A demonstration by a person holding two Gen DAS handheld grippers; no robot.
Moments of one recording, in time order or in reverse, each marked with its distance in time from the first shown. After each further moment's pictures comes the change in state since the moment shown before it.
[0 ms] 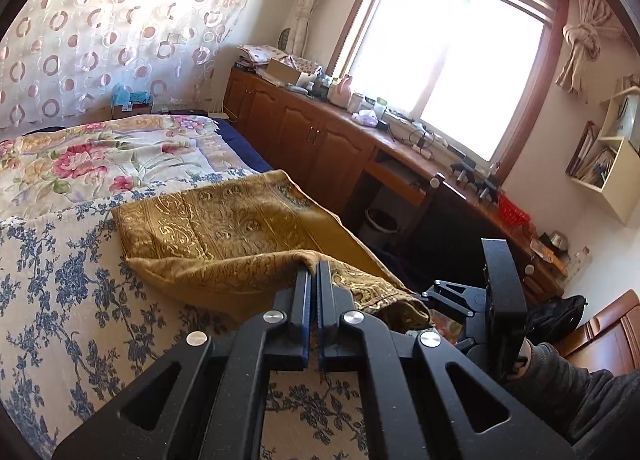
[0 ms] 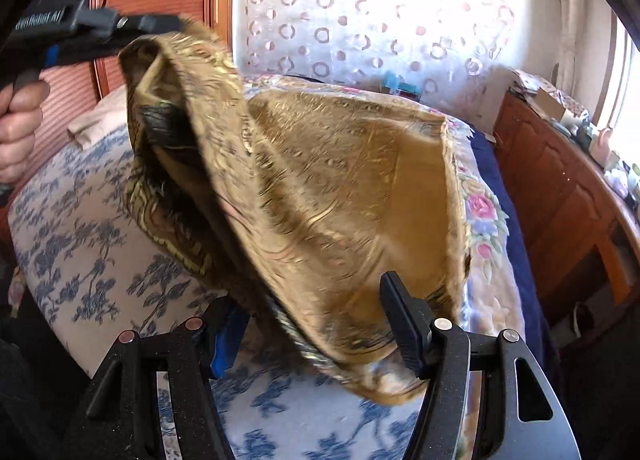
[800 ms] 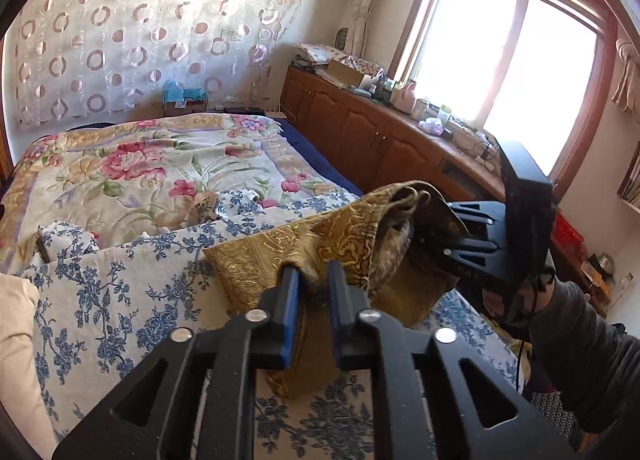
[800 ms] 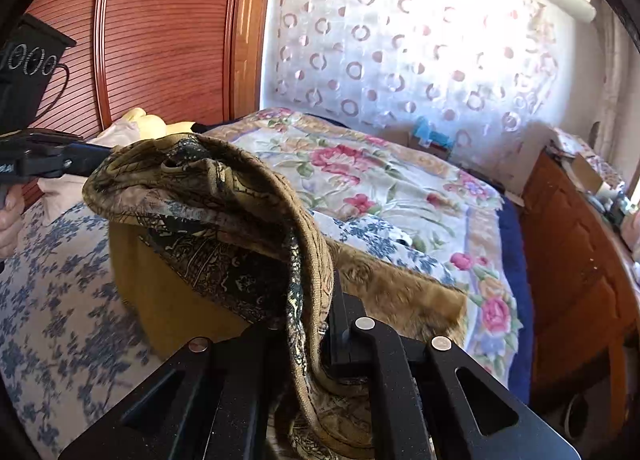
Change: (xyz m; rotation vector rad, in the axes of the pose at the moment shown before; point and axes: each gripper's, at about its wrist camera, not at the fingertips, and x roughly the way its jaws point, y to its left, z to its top) left arm 0.025 0.103 0.044 -0.038 0.017 0.190; right arm 0.133 -0.042 0.184 -0.142 -0.102 0.081
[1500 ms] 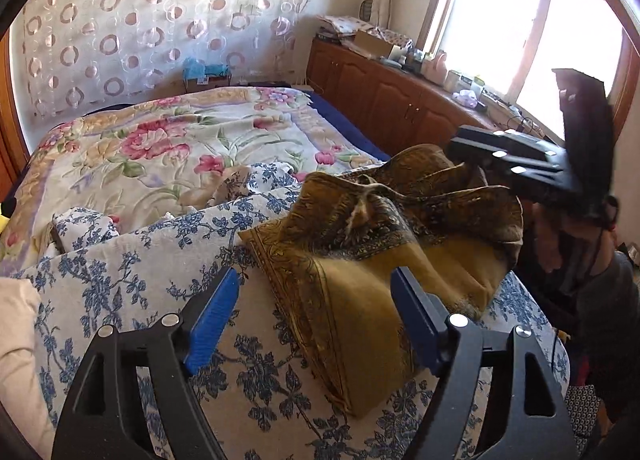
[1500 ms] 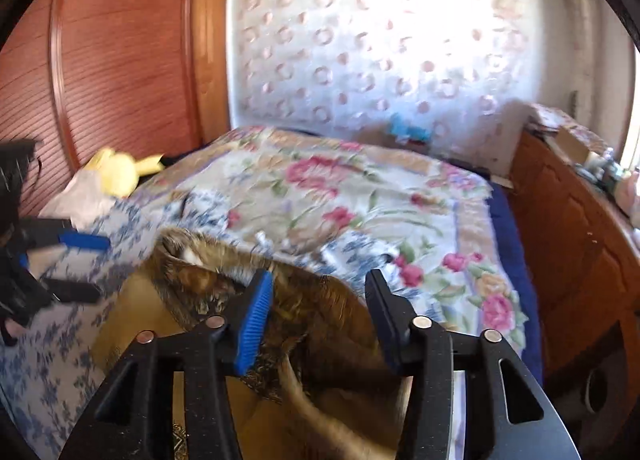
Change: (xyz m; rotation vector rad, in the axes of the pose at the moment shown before) left arm 0.052 0.029 -0.003 0.005 0.101 0.112; right arm 0.011 -0.062 0.036 0.153 -0.070 -0.085
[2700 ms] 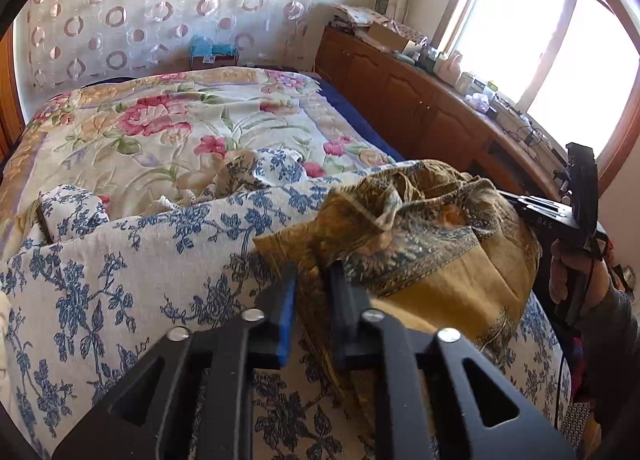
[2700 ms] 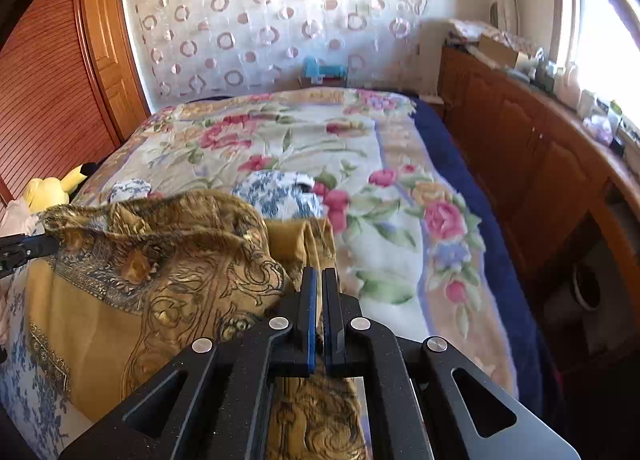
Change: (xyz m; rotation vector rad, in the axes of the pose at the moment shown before) left arm 0.032 0.026 0.003 -0.080 0.043 -0.023; right arm -0.005 -0.081 -0.020 0.253 0.183 -0.173
